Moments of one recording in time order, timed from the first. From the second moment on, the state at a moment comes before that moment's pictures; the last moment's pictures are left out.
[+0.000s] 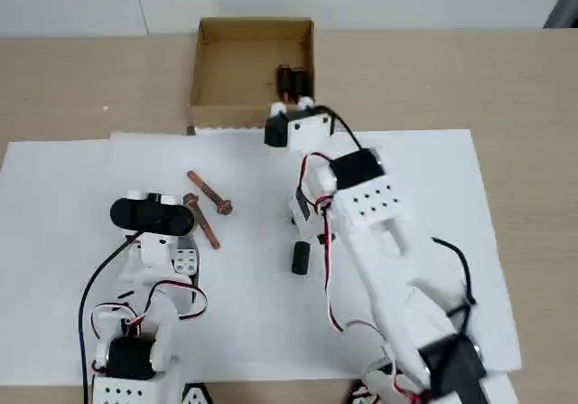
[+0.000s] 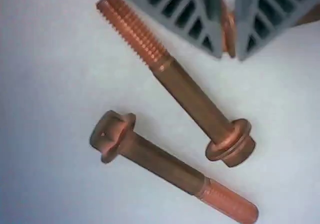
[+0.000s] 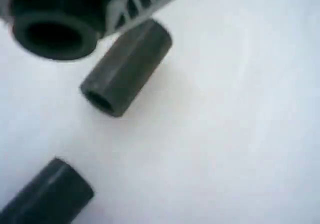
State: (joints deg) left arm 0.4 -103.0 95.0 55.4 1.1; right arm -26.2 -13.9 15.5 84.0 -1.5
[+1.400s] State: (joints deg) left arm -4.1 -37.7 40.5 63.4 14.3; right arm 2.4 -54.8 28.7 97.8 -6.0
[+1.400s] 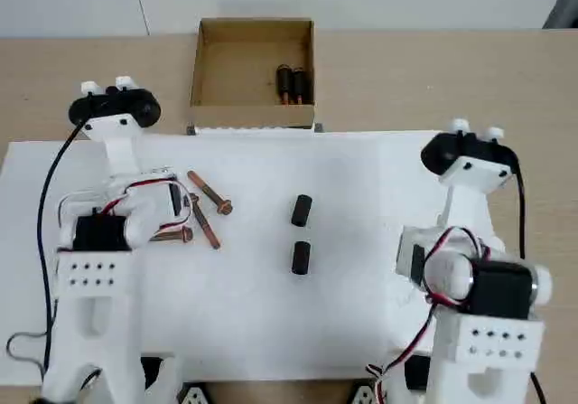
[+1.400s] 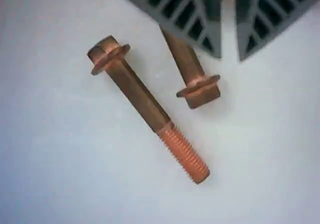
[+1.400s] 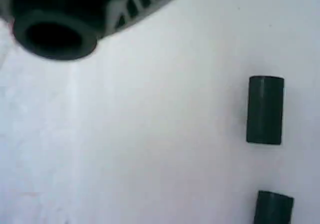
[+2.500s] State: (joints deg) left arm 1.9 -9.2 30.6 67.5 31.6; right arm 2.5 -65.8 38.9 92.0 -6.0
